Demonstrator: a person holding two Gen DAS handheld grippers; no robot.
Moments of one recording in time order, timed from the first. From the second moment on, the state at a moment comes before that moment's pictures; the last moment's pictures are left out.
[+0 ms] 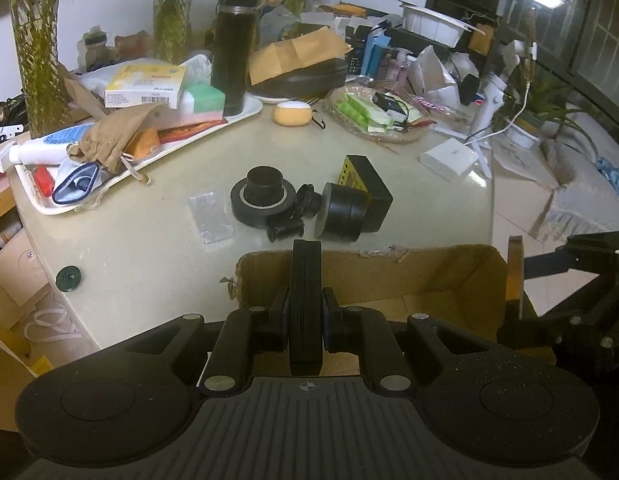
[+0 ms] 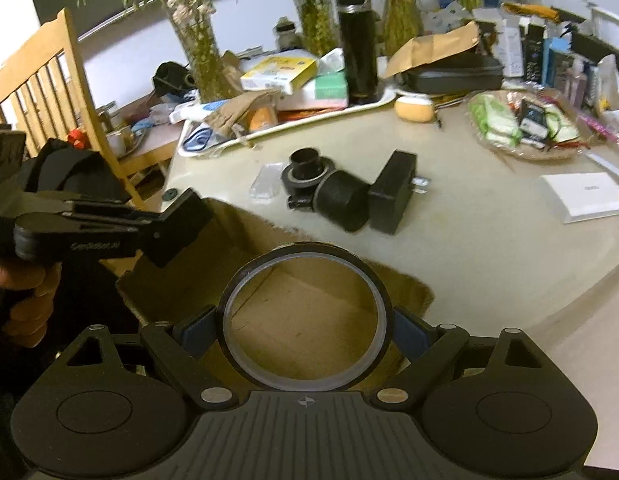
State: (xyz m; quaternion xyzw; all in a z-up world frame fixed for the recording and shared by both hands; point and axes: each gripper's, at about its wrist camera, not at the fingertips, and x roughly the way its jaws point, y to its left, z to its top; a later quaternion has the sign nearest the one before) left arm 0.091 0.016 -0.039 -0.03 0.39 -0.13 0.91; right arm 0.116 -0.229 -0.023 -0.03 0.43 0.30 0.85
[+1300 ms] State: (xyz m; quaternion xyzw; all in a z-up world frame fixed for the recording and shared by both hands) left arm 0.090 0.032 -0.038 -0.02 0.38 -0.07 0.92; right arm 0.122 -0.218 -0.025 -0.04 0.43 0.27 0.86
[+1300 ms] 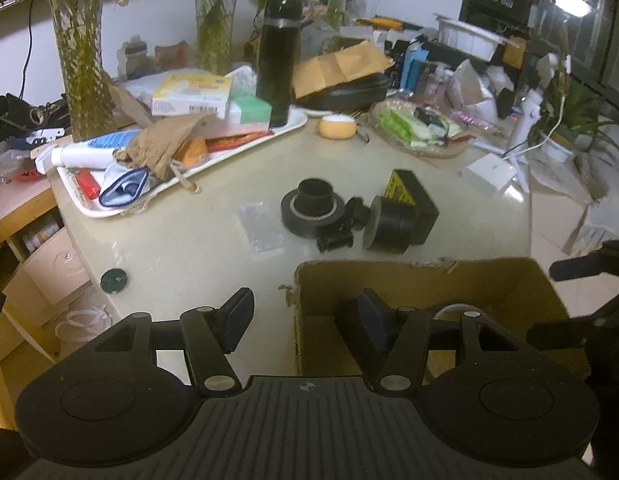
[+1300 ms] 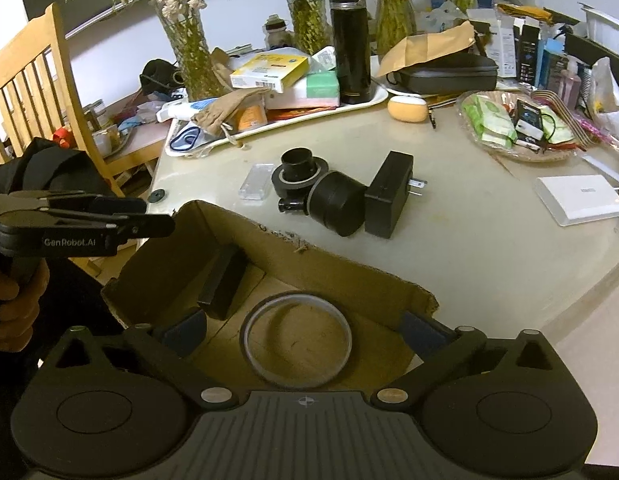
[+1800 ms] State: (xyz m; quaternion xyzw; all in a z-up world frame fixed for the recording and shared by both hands) left arm 0.095 0.033 -0.050 -0.06 0.42 -0.10 0.90; right arm 0.149 -0.224 -0.059 0.01 0.51 0.22 0.83
